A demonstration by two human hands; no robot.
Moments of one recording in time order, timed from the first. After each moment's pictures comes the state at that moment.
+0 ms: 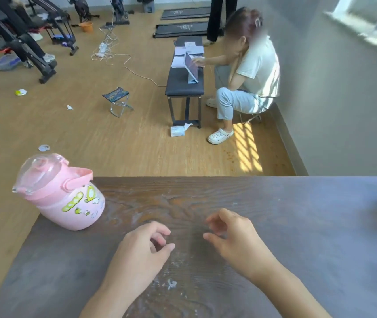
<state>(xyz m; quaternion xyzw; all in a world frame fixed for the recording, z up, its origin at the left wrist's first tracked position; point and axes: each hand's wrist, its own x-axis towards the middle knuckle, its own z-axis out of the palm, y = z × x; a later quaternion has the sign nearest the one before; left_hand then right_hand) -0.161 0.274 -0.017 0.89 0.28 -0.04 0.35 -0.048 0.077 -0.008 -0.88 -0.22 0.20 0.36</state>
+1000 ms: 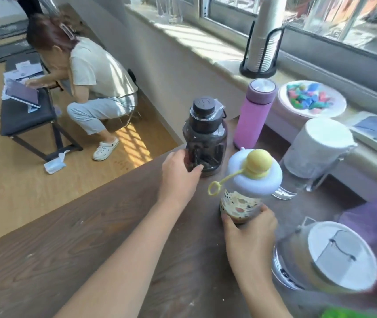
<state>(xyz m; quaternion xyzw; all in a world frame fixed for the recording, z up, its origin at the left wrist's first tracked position) 0.105 -0.181 -0.007 0.91 0.00 0.01 0.42 -0.033 -0.290 -0.023 -0.80 0.35 -0.12 0.47</state>
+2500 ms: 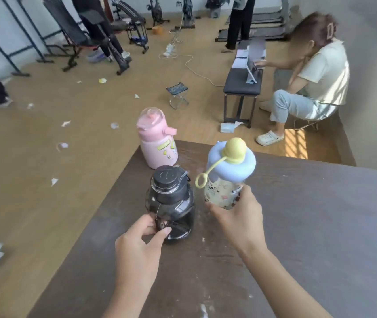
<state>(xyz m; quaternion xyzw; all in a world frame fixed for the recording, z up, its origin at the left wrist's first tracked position) -0.357 0.254 0.007 0.76 0.44 0.25 0.41 -0.187 0.134 0.011 -0.84 -0.13 0.15 0.50</state>
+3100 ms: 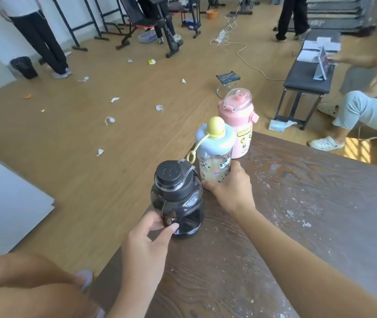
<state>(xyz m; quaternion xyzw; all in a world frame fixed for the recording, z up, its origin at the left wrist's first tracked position) -0.466 0.336 -0.022 0.66 0.52 0.30 0.45 -0.242 0.314 -0.021 -0.84 -0.27 0.18 0.43</state>
